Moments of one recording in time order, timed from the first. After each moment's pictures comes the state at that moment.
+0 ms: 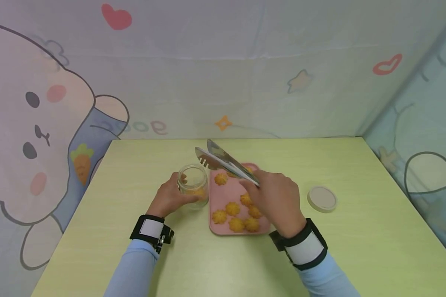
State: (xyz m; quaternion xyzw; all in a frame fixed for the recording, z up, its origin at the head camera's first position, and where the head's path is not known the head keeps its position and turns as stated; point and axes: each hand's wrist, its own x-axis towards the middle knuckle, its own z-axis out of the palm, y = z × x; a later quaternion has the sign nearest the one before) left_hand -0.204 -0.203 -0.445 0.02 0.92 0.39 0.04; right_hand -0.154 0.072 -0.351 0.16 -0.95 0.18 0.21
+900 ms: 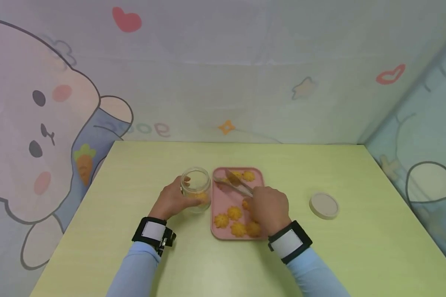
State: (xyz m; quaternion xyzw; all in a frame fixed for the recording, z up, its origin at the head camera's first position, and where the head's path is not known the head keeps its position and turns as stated) left_hand -0.206 -0.203 -0.447 0.02 0.92 0.40 0.04; right_hand -0.188 0.063 -0.412 0.08 -0.99 0.10 0.02
